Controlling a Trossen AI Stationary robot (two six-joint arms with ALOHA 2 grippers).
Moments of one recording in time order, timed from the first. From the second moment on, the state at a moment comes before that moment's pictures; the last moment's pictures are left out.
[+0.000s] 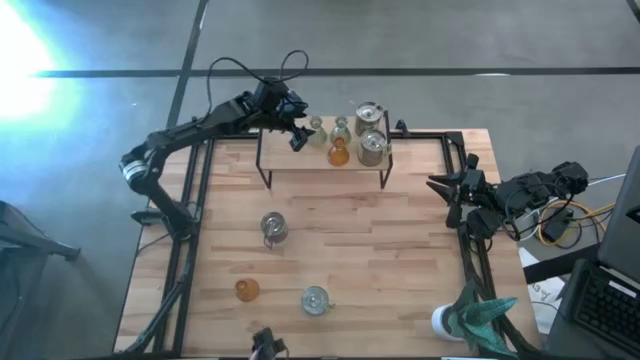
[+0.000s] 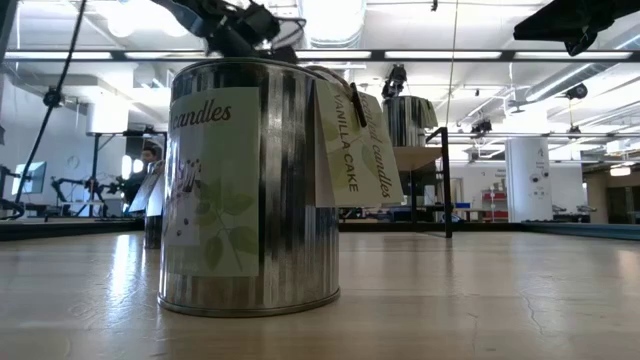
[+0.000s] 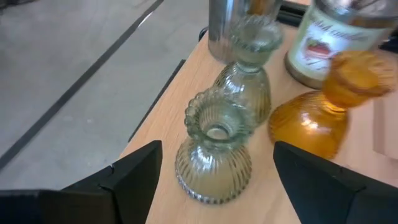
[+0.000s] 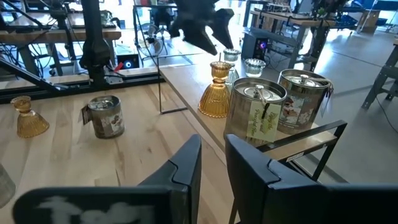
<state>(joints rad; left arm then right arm) 0.63 1.59 1.43 -0.44 0.14 0.14 0.42 0.34 0.63 -0.59 0.83 0.21</state>
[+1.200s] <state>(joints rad) -0.14 1.15 1.21 -1.07 0.39 -0.10 0.42 0.34 0.63 -0.59 0.83 0.21</state>
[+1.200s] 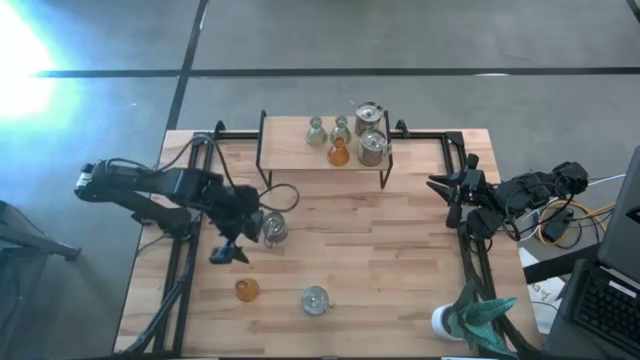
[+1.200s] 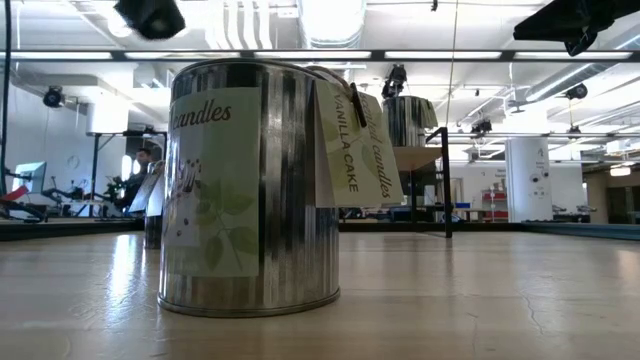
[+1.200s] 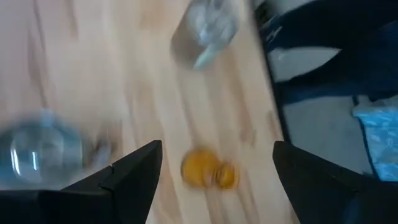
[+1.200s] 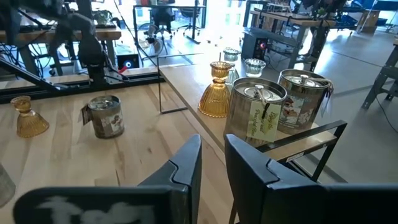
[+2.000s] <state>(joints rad) -0.30 1.11 0.78 -0.82 0.37 -0.78 0.42 0.34 0.63 -0.59 0.83 0.21</state>
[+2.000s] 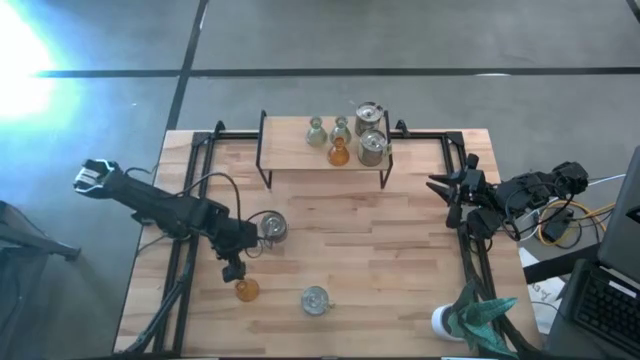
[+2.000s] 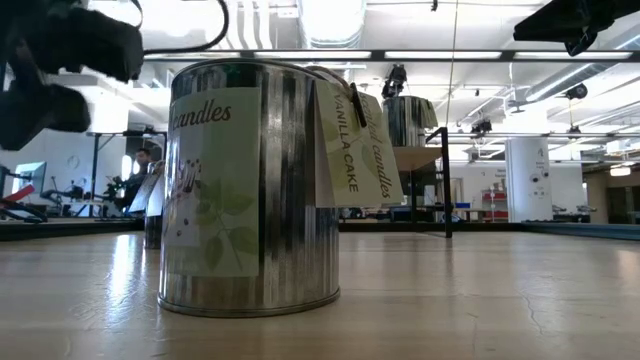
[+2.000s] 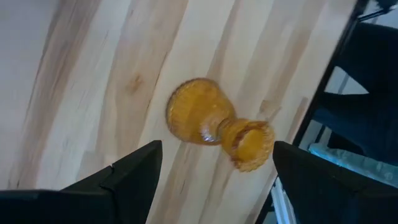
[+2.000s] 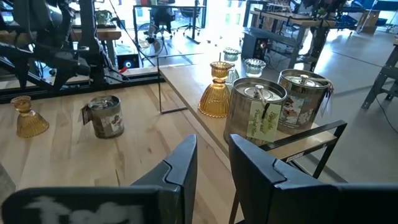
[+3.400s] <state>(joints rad) -0.68 1.08 0.46 -0.22 -0.01 -1.16 0.42 0.34 0.63 -0.59 0.83 0.21</state>
